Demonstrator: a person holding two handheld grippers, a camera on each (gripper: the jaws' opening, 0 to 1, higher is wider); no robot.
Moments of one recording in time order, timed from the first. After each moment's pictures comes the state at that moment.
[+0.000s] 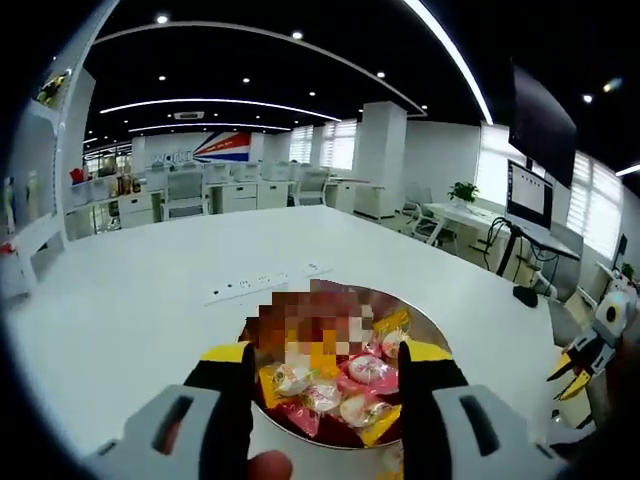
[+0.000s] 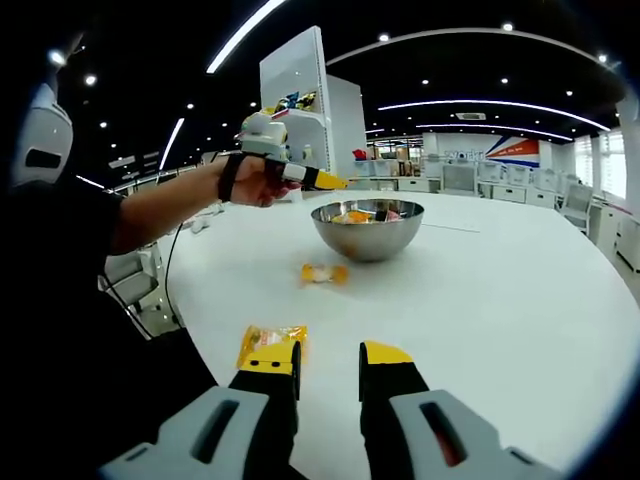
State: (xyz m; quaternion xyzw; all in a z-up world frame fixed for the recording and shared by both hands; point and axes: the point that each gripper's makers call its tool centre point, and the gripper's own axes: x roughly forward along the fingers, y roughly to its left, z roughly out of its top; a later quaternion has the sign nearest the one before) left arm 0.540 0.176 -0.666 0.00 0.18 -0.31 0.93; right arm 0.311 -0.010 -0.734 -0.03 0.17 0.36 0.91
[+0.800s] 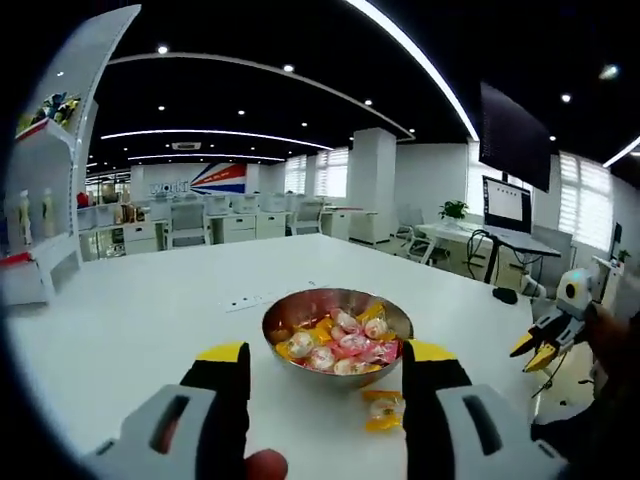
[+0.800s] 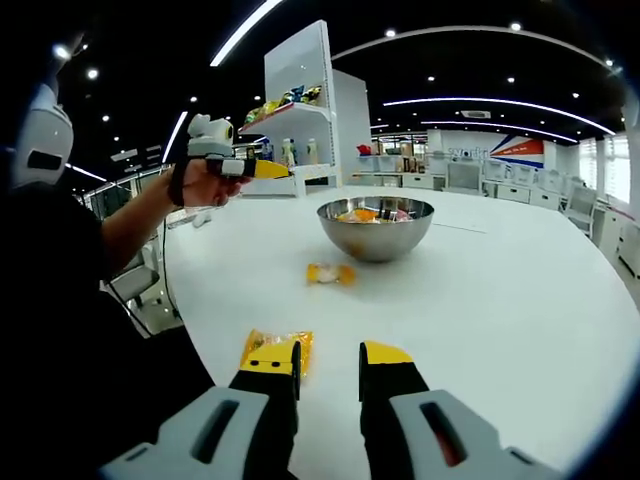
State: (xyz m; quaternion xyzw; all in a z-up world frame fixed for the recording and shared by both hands) left arm 0.453 0.232 -0.635 0.00 0.11 -0.32 0.94; right arm 0.315 0.005 -0.734 -0.04 0.18 0.37 0.91
